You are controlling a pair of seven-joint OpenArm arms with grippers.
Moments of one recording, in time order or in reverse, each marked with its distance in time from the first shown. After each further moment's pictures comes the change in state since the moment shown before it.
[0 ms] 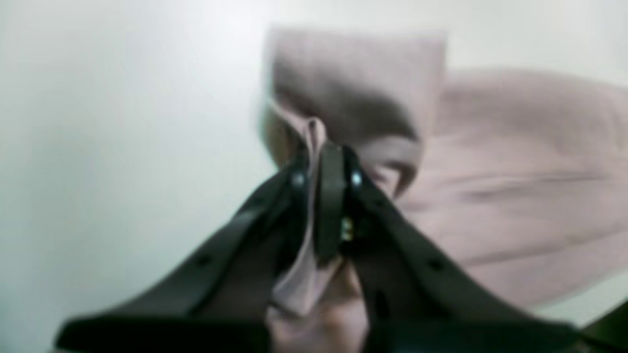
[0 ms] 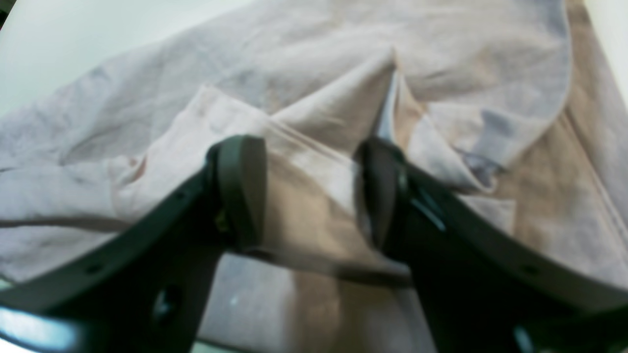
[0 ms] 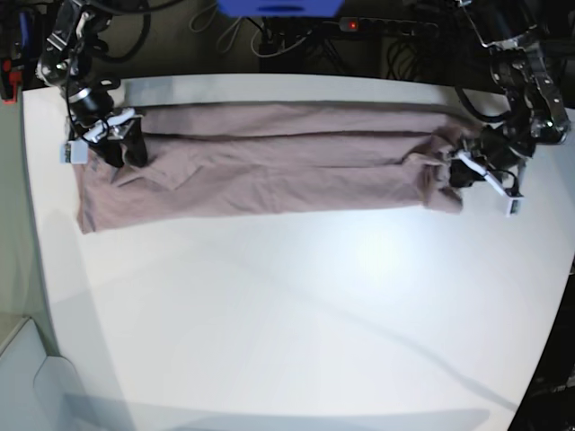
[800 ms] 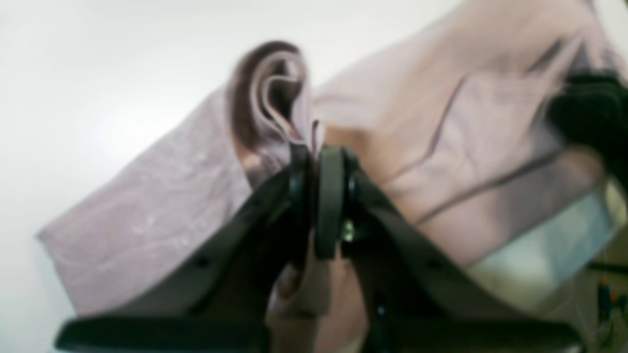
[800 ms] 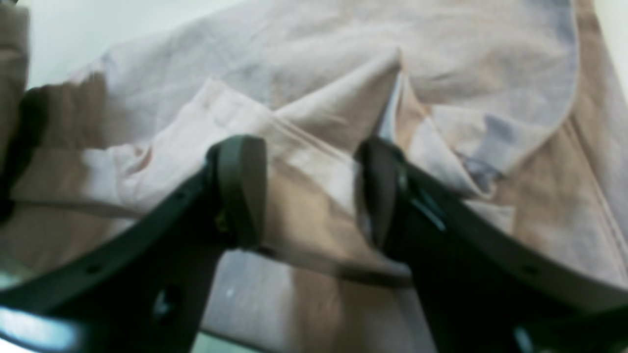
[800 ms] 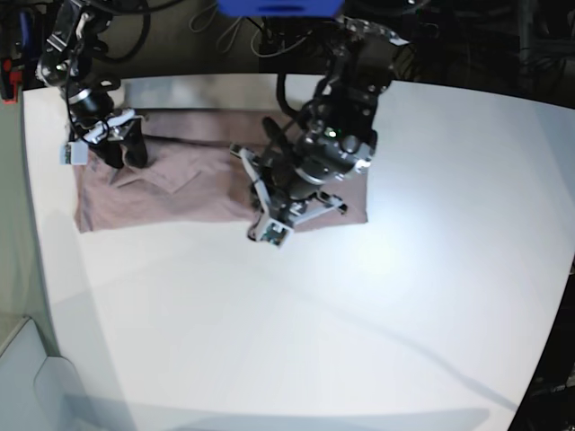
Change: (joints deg) left arm -2.3 19.6 49.7 11.6 34.1 22.6 -5.4; right arm 0.0 0.1 -0.1 0.0 0.2 0.0 0.0
